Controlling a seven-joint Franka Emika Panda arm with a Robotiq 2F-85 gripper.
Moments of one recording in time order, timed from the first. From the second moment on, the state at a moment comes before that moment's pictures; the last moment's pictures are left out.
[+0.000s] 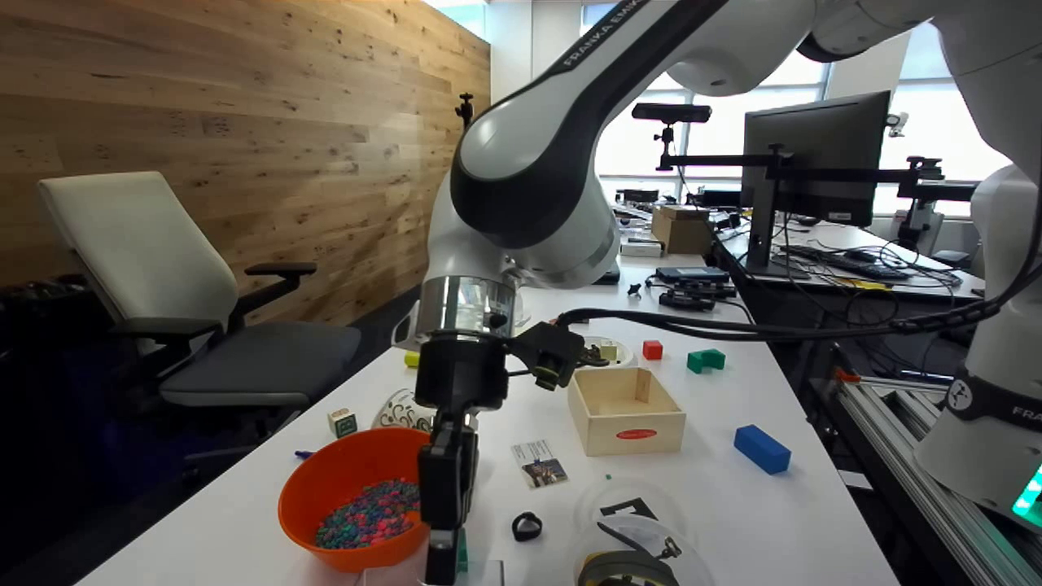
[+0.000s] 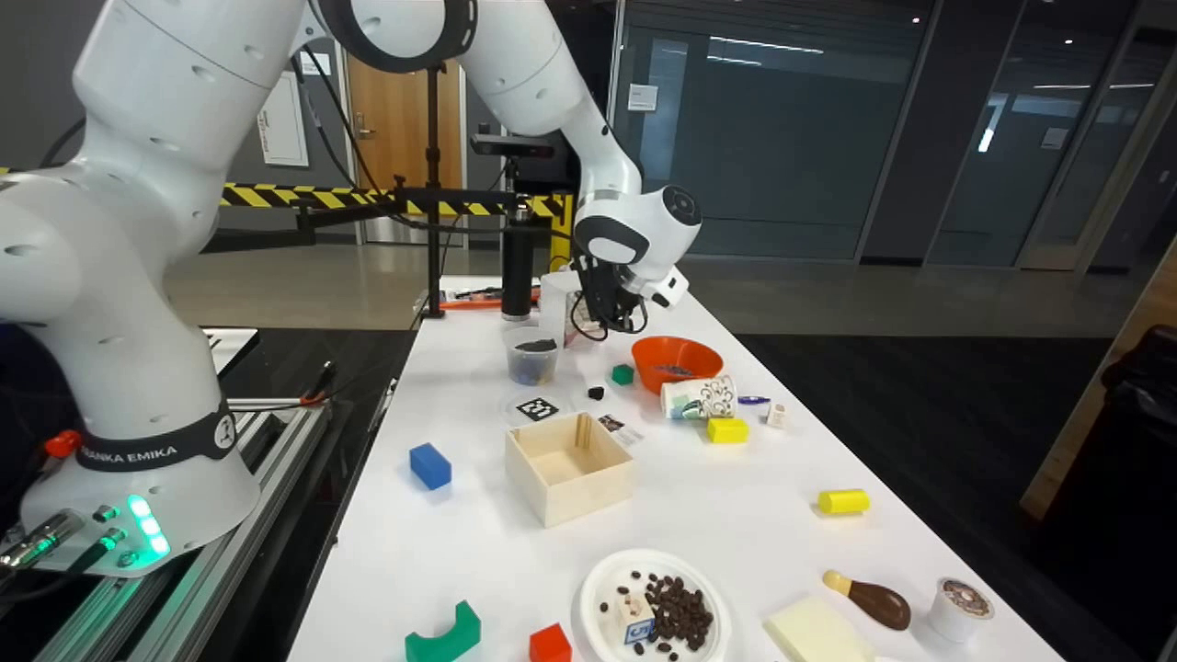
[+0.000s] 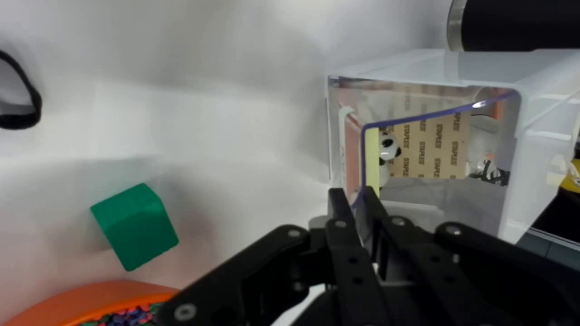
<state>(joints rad) 0.04 0.59 0.41 -1.84 0.67 2.42 -0.36</state>
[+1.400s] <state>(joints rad) 0.20 0.37 0.43 -2.05 0.45 2.75 -0.39</state>
